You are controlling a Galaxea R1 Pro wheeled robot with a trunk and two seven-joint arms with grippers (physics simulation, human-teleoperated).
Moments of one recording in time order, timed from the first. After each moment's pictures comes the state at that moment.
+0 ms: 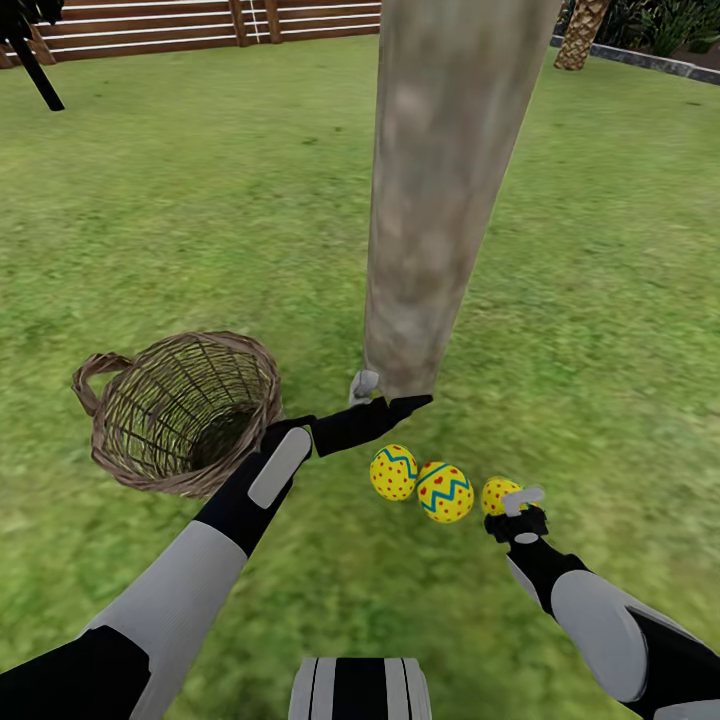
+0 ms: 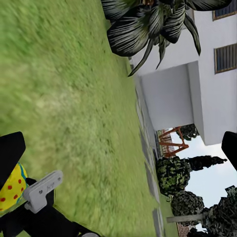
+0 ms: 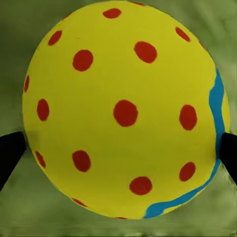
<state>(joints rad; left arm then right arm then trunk) -0.91 -0.13 -0.38 -0.95 0.96 0.65 -0.50 -0.89 -0.07 -0.43 -0.09 0.71 -0.08 -0.22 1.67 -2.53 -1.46</state>
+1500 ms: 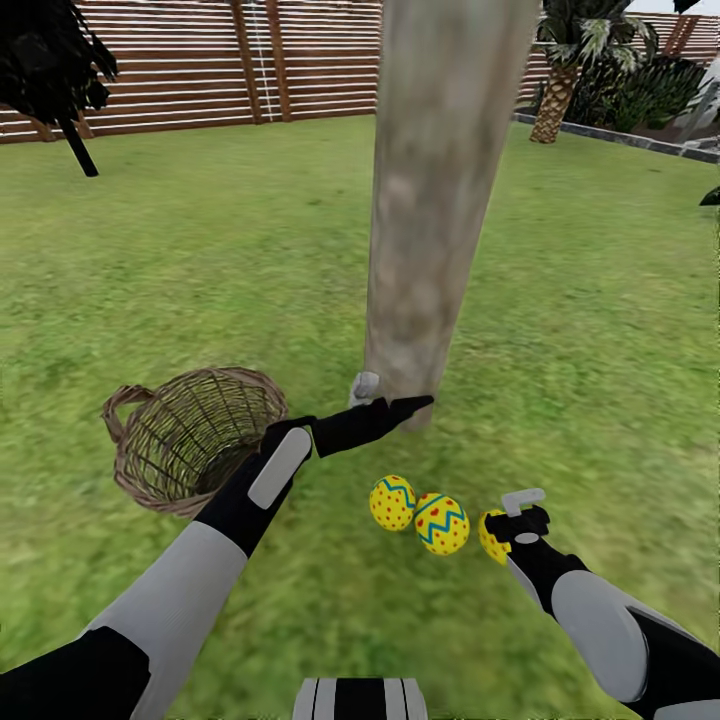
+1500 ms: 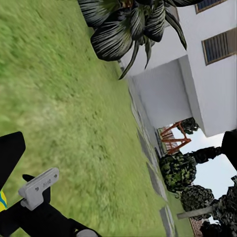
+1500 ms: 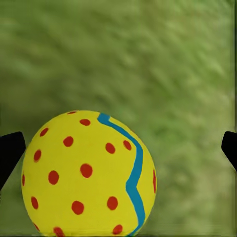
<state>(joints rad) -0.91 -0.13 -0.38 -0.96 0.96 0.66 -0.51 -0.89 -0.07 -0.43 -0.09 0.71 -0.08 -0.22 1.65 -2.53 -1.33</state>
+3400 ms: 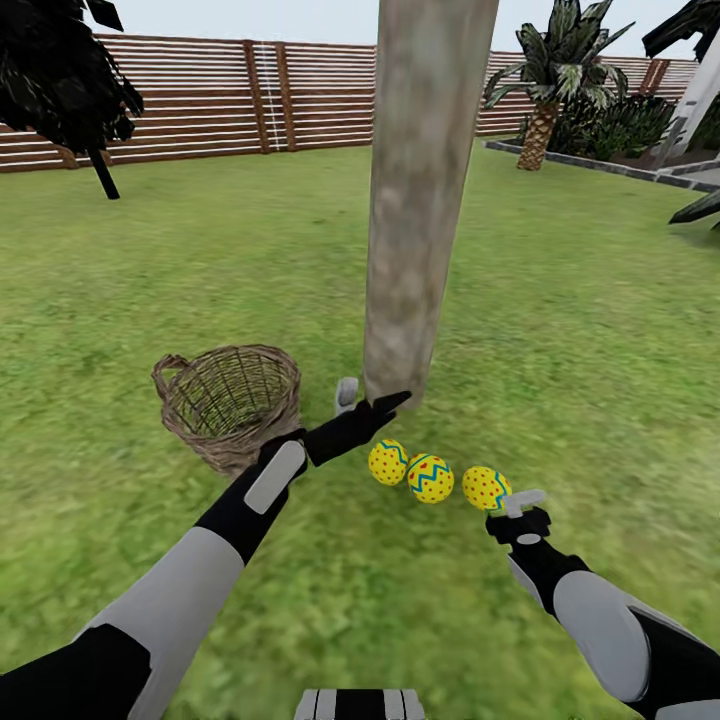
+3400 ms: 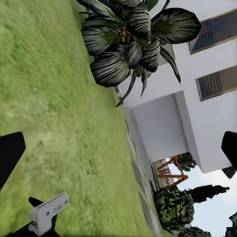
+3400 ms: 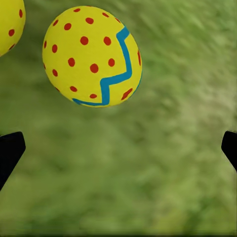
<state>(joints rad) -0.90 -0.12 -0.38 -0.83 1.10 0.51 -0.50 -0.89 -0.08 -0.43 -0.08 0.71 -0.08 -0.21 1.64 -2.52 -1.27</state>
